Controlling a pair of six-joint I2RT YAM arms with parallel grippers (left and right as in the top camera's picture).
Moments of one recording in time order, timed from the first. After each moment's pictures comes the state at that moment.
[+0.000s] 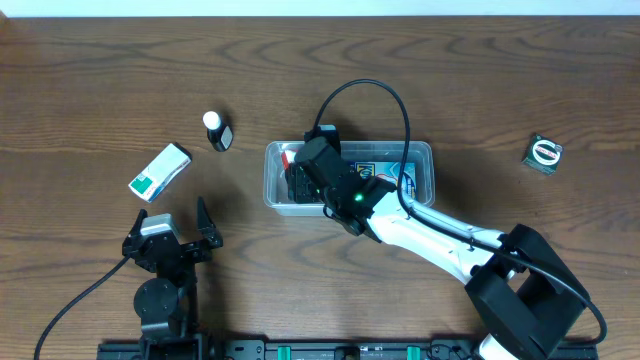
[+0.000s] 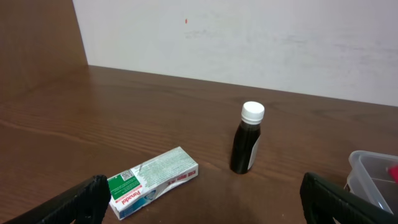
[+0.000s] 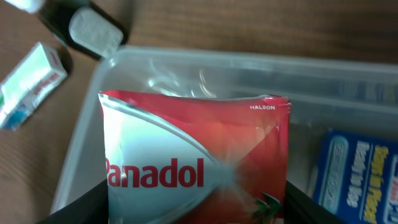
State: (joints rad) left arm 0.09 0.01 0.02 -0.12 -0.09 -0.08; right arm 0.82 1.79 1.10 -0.11 0.10 0.71
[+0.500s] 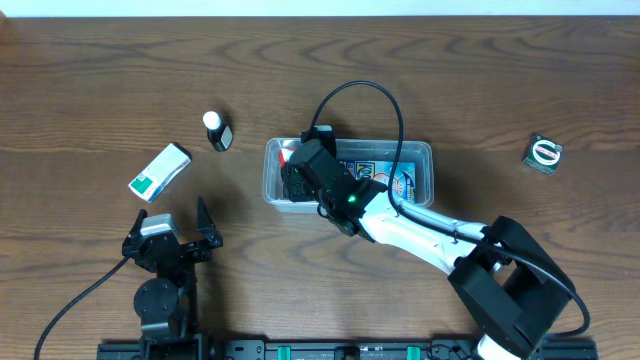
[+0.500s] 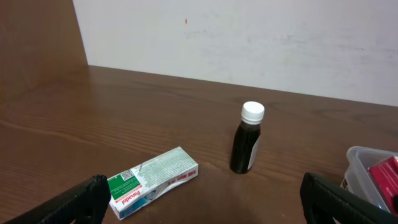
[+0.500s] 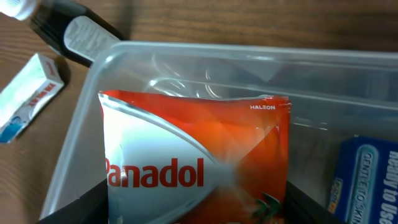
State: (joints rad) left arm 0.09 0.01 0.02 -0.12 -0.09 -0.08; right arm 0.83 1.85 1.10 -0.04 0.11 0.74
